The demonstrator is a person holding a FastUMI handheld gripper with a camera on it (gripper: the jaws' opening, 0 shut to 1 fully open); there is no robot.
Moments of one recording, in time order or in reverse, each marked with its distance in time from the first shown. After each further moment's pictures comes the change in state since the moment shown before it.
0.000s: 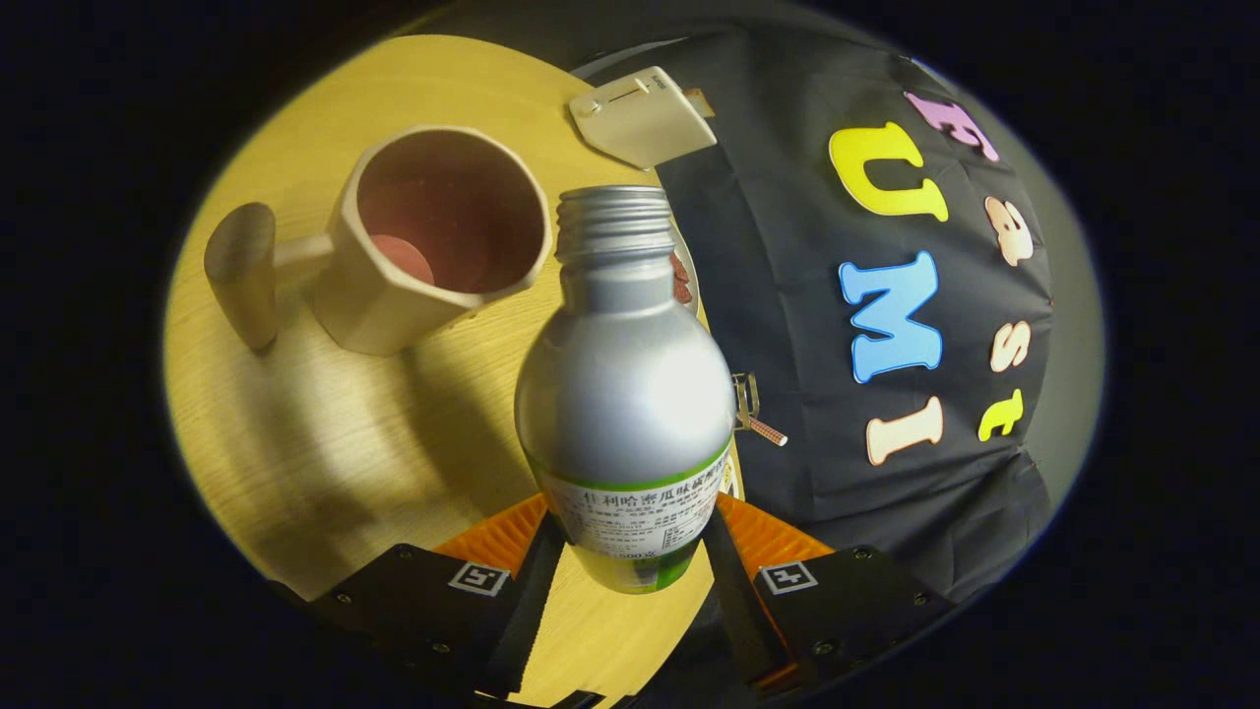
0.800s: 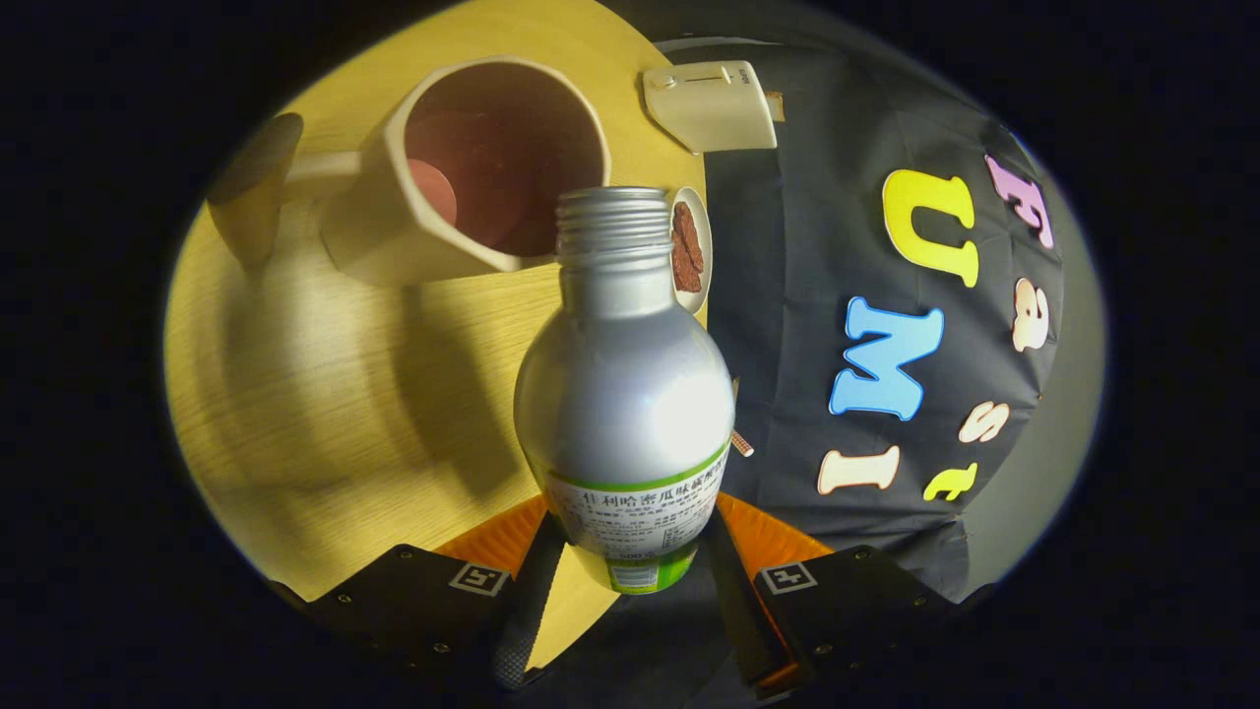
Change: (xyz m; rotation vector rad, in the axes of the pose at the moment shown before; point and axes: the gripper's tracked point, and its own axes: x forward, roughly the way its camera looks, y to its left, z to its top) arm -0.004 -0.014 0.000 -0.256 0.089 -0.064
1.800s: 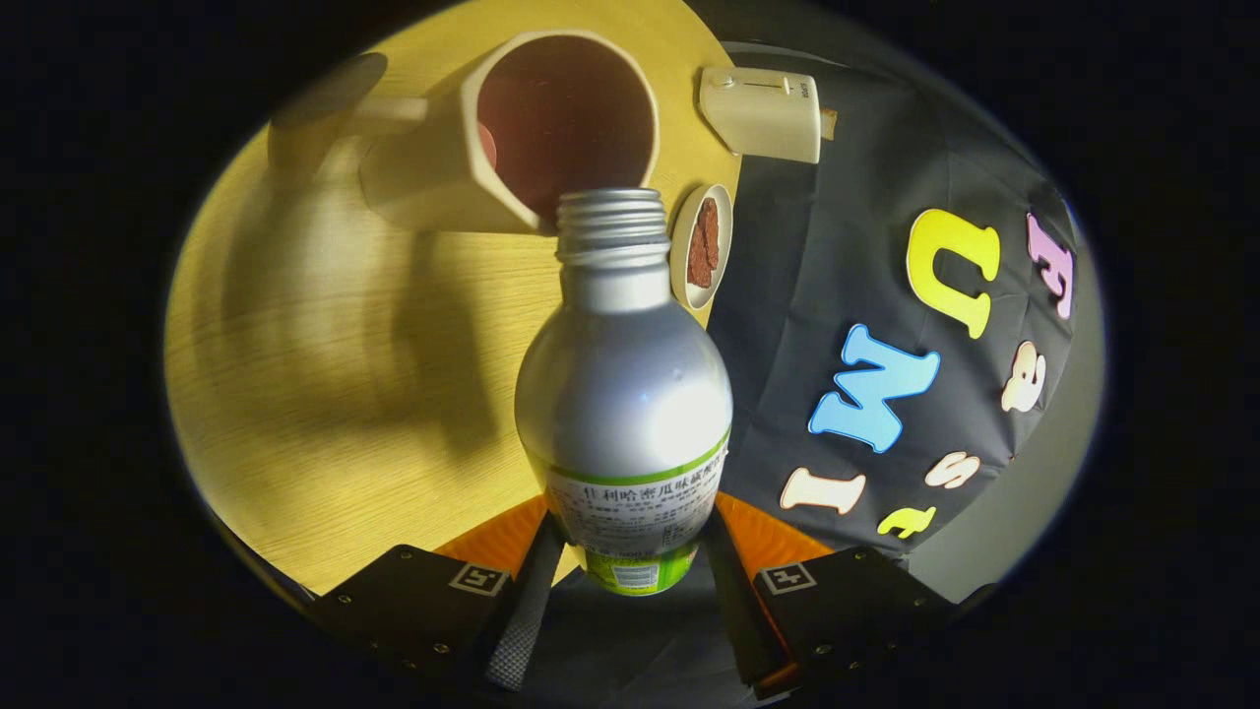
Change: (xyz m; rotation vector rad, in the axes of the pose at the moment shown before) arm -0.005 -0.012 -0.009 -0.177 0.055 -0.023
